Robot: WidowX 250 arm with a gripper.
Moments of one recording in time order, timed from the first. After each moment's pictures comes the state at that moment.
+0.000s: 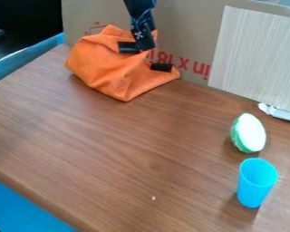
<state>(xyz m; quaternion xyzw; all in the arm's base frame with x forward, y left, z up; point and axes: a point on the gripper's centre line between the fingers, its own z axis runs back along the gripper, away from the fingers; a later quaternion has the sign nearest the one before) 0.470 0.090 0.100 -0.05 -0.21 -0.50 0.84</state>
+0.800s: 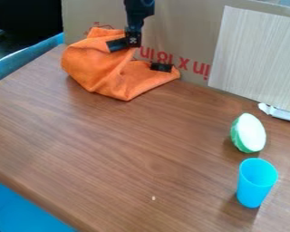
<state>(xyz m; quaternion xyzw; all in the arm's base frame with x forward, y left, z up) 0.470 0.112 0.109 0.20 -0.13 -0.48 0.85</state>
